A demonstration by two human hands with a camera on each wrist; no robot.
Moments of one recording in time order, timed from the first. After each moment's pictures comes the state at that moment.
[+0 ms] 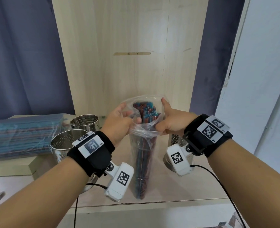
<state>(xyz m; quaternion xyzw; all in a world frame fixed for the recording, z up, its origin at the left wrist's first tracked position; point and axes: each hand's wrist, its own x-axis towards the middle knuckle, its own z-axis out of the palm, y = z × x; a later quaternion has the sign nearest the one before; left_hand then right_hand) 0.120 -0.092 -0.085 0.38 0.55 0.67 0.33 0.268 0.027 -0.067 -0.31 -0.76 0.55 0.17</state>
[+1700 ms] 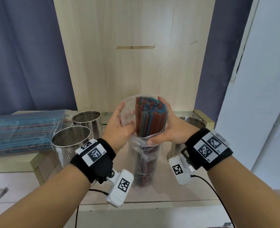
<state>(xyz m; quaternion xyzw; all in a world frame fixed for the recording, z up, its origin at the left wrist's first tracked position) 0.106 -0.082 -0.125 0.41 0.50 0.69 0.31 0.262 0.035 -0.112 -0.19 -0.83 0.46 0.24</state>
